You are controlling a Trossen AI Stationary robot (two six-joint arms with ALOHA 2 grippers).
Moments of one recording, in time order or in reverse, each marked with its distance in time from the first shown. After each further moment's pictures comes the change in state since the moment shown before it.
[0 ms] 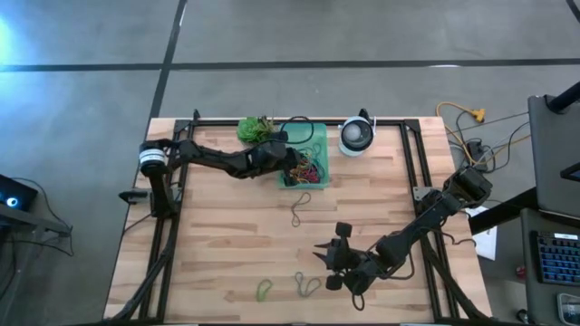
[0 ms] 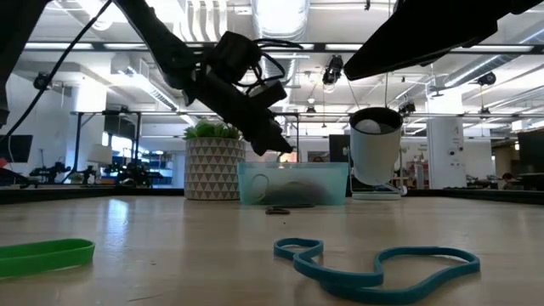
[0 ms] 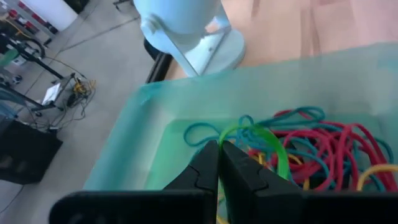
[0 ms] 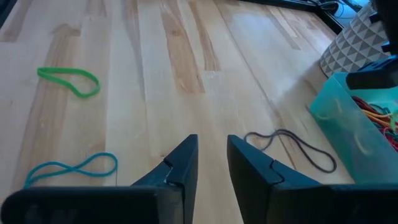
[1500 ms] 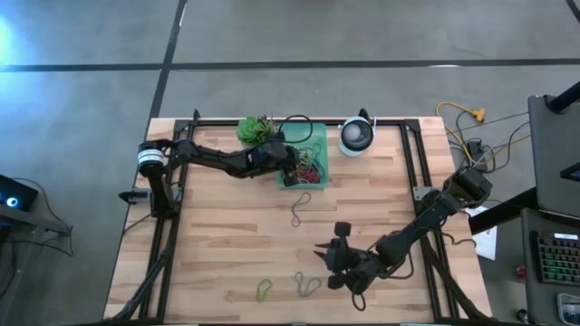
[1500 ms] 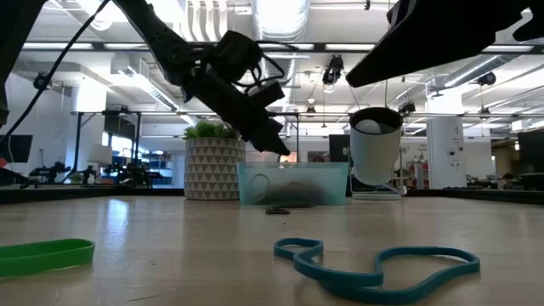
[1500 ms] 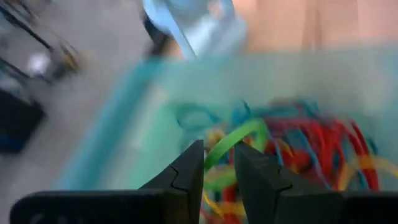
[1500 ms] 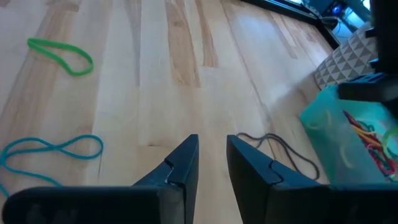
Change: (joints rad) left arm -0.008 -0.013 0.005 -0.064 -0.015 -0.123; right arm -0.002 0.000 -0.013 -0.004 0.000 -0.119
